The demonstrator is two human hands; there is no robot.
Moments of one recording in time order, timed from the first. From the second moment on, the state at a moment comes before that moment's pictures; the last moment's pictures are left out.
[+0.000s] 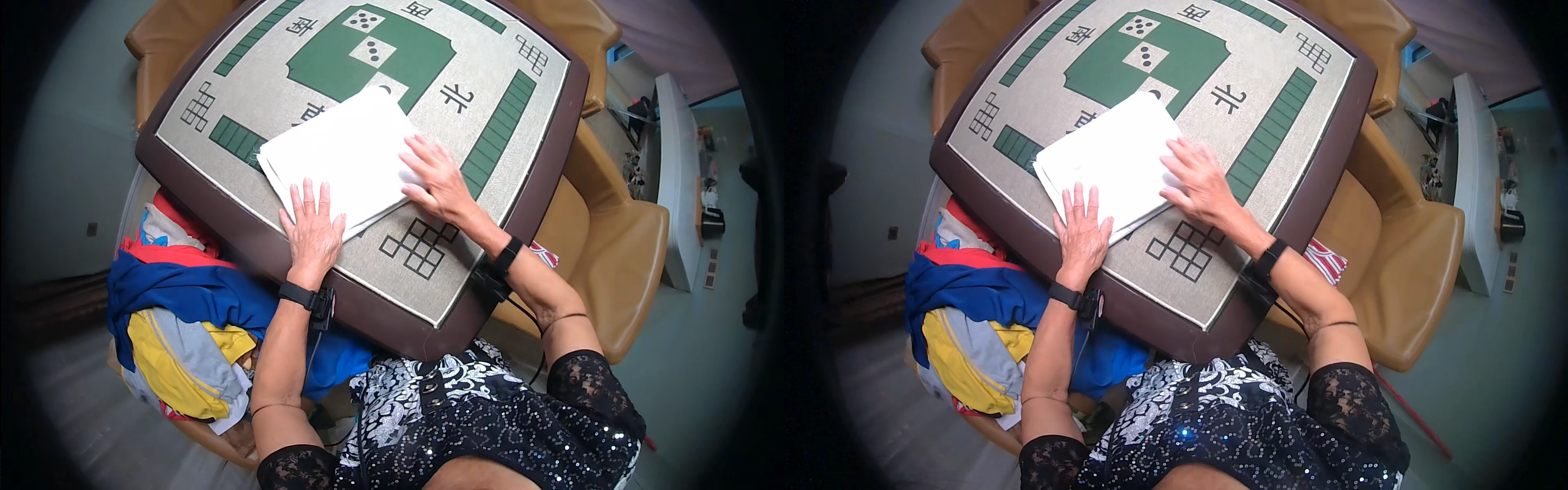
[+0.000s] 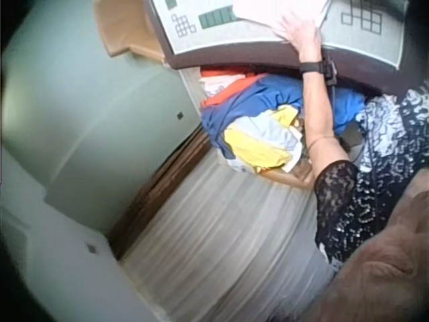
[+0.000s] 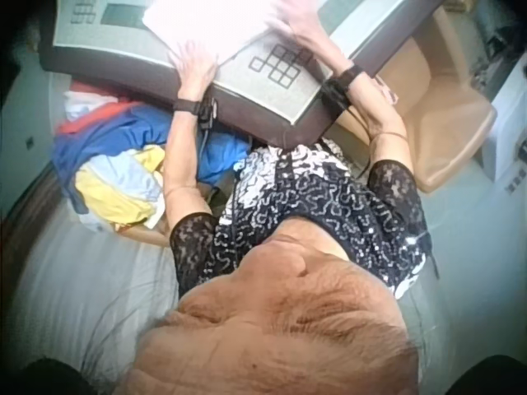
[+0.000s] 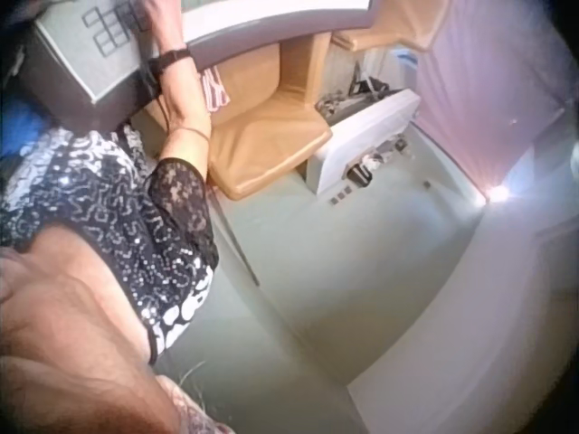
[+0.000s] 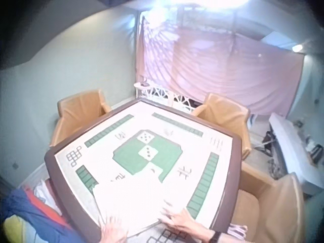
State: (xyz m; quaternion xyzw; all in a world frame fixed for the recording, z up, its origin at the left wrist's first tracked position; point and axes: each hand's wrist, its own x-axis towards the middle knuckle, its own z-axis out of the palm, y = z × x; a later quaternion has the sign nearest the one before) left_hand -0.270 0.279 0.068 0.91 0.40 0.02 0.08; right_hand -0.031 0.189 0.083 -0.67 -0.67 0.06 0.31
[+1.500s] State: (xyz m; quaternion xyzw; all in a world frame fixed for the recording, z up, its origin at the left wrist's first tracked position) left_hand -0.169 0.271 0.158 0.84 0.34 0.33 0.25; right_hand -0.025 0.220 0.147 -0.50 -0.28 0.49 0.66
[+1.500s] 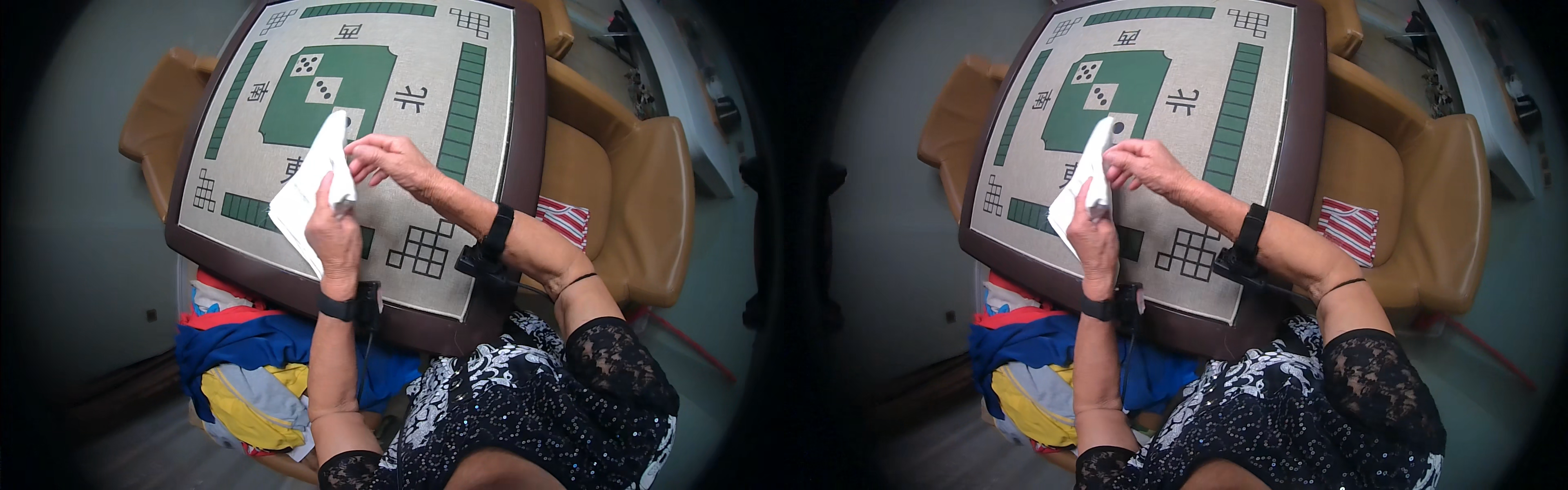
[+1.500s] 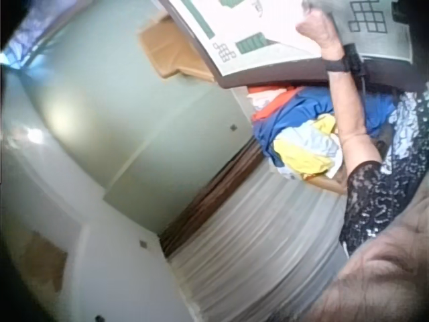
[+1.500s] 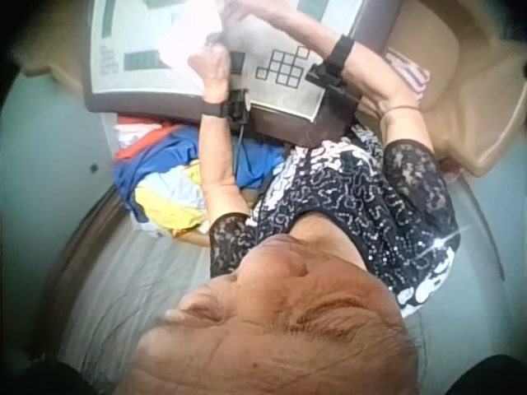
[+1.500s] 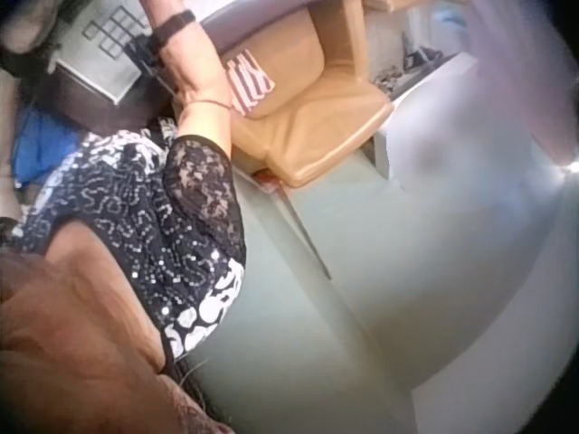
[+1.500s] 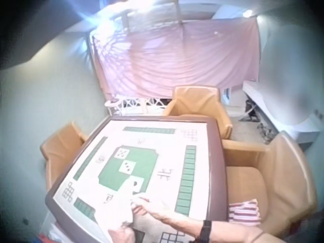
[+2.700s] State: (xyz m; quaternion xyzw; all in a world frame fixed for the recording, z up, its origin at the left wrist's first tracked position) left_hand -0.262 0.269 0.082 0.17 0.48 0.35 0.79; right_hand -0.001 0.174 0.119 -0.60 -0.14 0.42 0.66
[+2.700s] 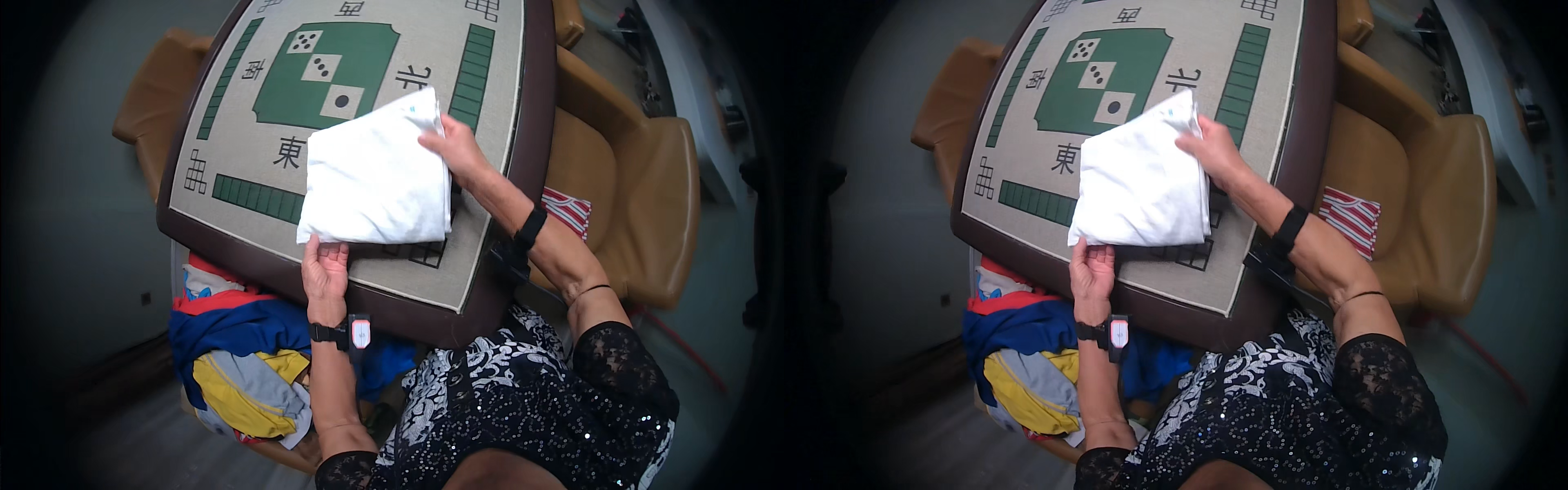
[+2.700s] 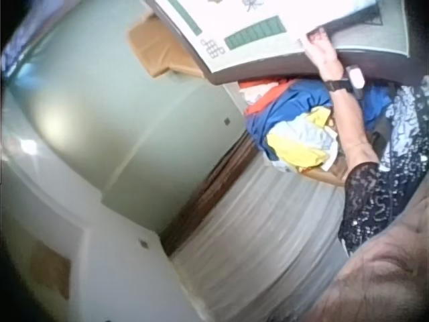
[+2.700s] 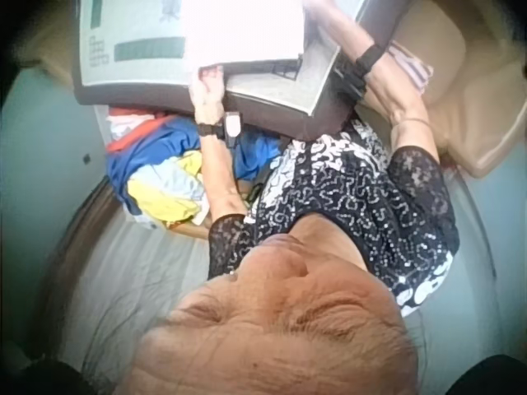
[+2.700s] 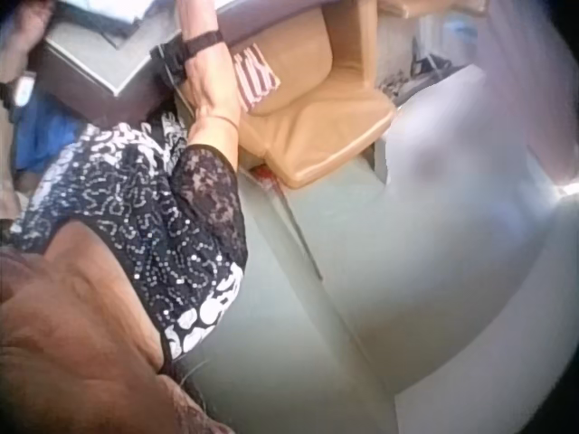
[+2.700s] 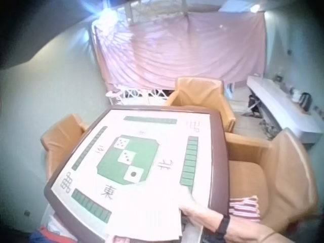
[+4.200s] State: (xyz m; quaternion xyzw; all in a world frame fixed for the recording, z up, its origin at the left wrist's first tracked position) left_hand -0.172 0.352 0.115 0.93 0.28 0.08 0.24; right_hand 0.021 0.195 0.088 -0.74 -0.59 0.02 0.33
